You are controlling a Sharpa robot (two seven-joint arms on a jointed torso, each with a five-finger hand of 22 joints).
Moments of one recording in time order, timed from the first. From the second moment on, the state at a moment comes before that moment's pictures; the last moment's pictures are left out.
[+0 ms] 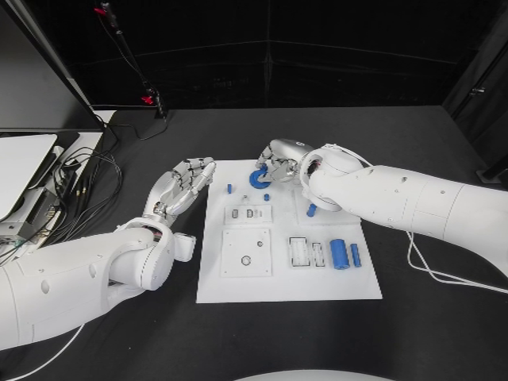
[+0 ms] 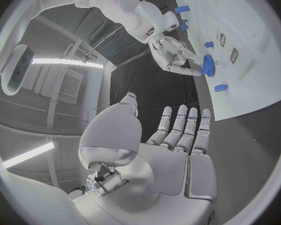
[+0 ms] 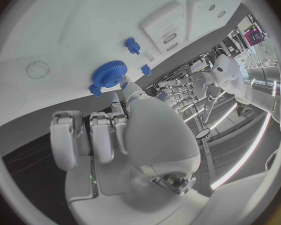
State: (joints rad) left arm 1.19 -0.72 -0.21 1.45 -0.10 -0.54 0.68; left_hand 1.09 0.05 -0.06 0.29 0.15 0.23 0.14 0.73 0.07 0.30 0.26 0.68 0.07 0.16 0.26 0.76 0.07 0.08 0.31 0.29 0.18 0.20; right arm 1.25 -0.50 -0.03 1.08 -1.38 -0.30 -0.08; right_hand 1.43 -0.01 0.11 0.11 0.12 0.89 0.13 0.09 0.08 1.47 0.05 1.57 1.31 1.46 0.00 1.57 1.31 0.01 1.47 0.11 1.57 1.31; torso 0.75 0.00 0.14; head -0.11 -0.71
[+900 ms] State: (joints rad) left arm 1.19 -0.72 -0.21 1.44 -0.10 -0.54 0.68; left_hand 1.09 0.05 -0.06 0.29 0.16 0.23 0.14 0.73 0.07 0.30 0.26 0.68 0.07 0.16 0.26 0.76 0.07 0.08 0.31 0.29 0.18 0.20; right arm 1.29 -0.87 -0.03 1.39 -0.96 -0.51 0.25; right_hand 1.34 -0.04 0.07 0.15 0.17 0.88 0.13 0.08 0.08 1.46 0.05 1.57 1.31 1.46 0.00 1.57 1.31 0.01 1.47 0.11 1.57 1.31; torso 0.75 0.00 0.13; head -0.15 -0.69
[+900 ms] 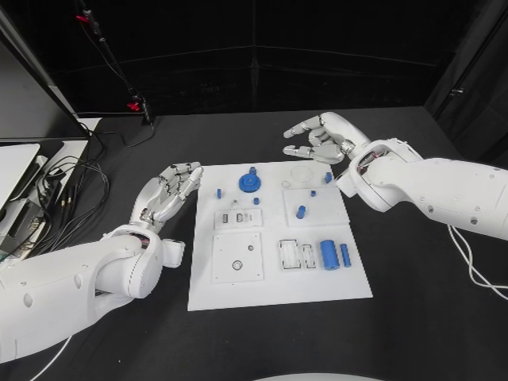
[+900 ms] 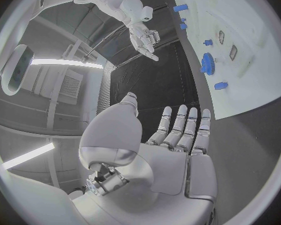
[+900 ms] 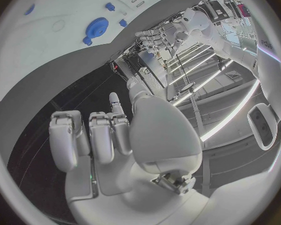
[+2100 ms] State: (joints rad) left arm 1.15 -0.72 -0.21 1.42 -0.10 -0.53 0.68; left_hand 1.09 0.05 -0.08 0.29 0.16 0.24 0.14 0.73 0.07 0.31 0.27 0.68 0.07 0.16 0.26 0.77 0.07 0.08 0.31 0.29 0.19 0.21; right arm 1.20 -0.91 -0.04 1.19 -1.05 -0.40 0.20; right_hand 1.38 -0.03 0.07 0.13 0.15 0.83 0.14 0.07 0.07 1.46 0.05 1.57 1.31 1.46 0.00 1.57 1.31 0.01 1.47 0.11 1.57 1.31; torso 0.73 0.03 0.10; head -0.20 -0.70
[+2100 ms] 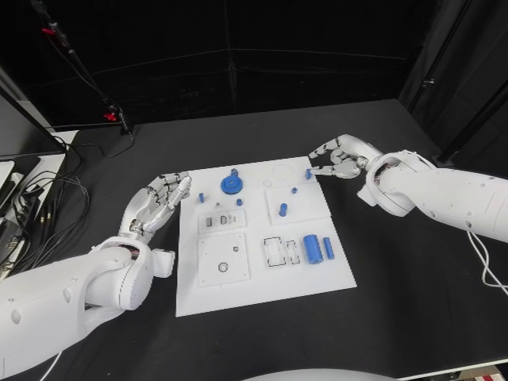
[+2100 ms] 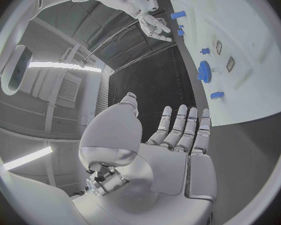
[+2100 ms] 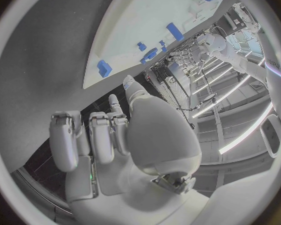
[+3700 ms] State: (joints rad) left arm 1.15 -0.73 -0.21 1.44 -0.10 -0.53 0.68; left_hand 1.09 0.05 -0.08 0.29 0.16 0.24 0.14 0.73 0.07 0.31 0.27 0.68 0.07 0.16 0.26 0.77 0.07 0.08 0.31 0.29 0.19 0.21; right arm 1.19 -0.86 -0.03 1.14 -1.12 -0.33 0.07; right_hand 1.41 -0.02 0.08 0.12 0.14 0.83 0.14 0.07 0.07 1.46 0.06 1.57 1.31 1.46 0.00 1.57 1.31 0.01 1.47 0.11 1.57 1.31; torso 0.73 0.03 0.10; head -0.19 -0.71
